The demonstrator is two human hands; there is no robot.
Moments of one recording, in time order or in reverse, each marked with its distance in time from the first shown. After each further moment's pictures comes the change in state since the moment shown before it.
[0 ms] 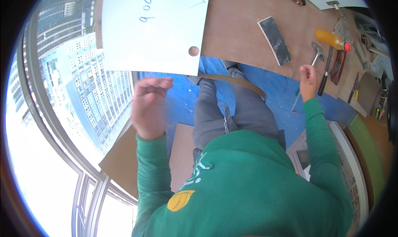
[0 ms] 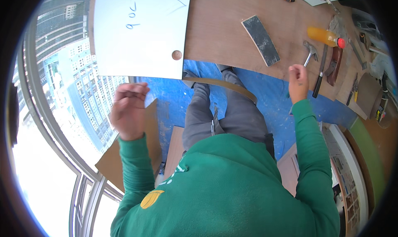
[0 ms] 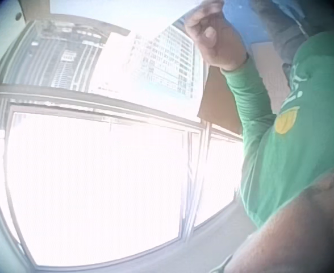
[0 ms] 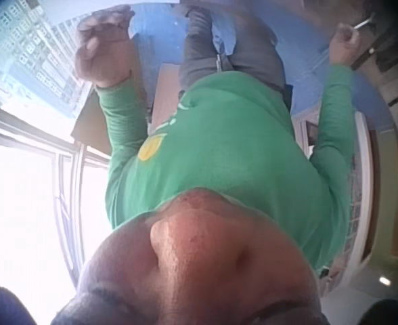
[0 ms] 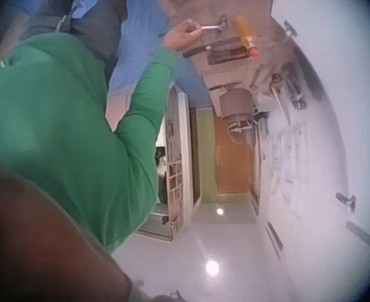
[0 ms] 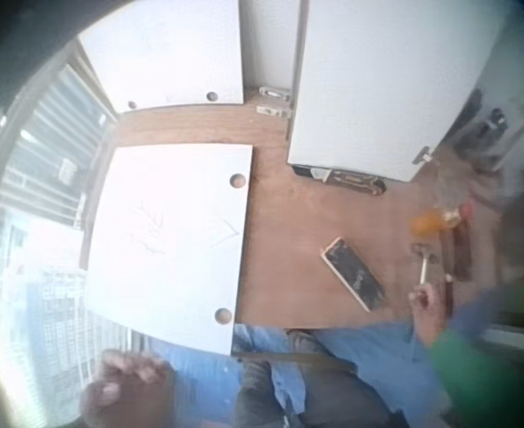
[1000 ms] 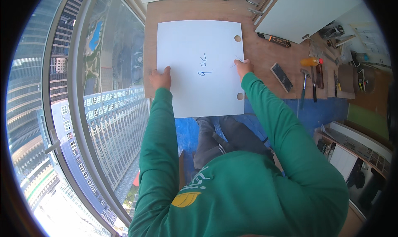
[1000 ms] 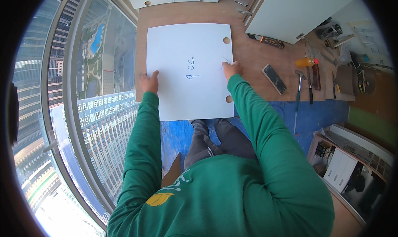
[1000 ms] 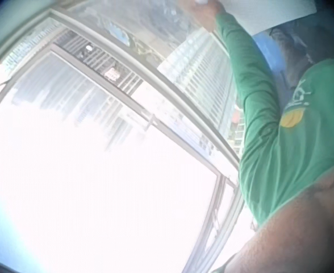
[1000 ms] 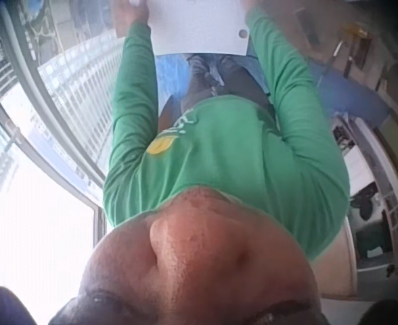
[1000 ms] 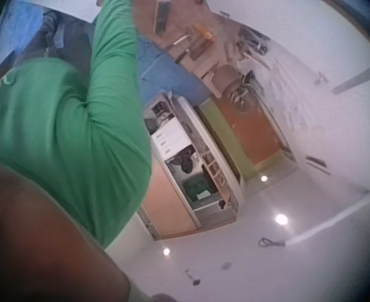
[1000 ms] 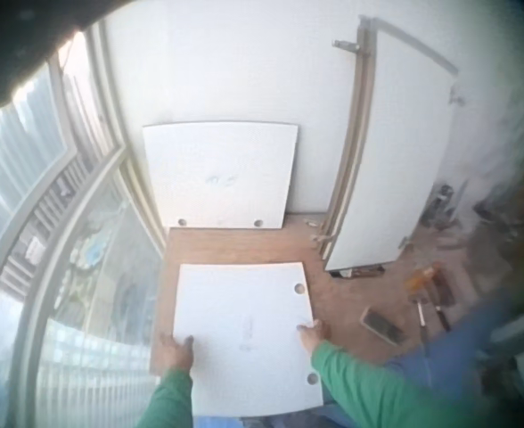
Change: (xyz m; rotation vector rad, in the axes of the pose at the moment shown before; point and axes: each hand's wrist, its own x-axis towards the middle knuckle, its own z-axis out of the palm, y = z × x) left_hand 0.319 0.055 -0.228 1.263 0.404 0.089; right_hand 0.054 -0.369 0.276 0.312 0.049 0.487
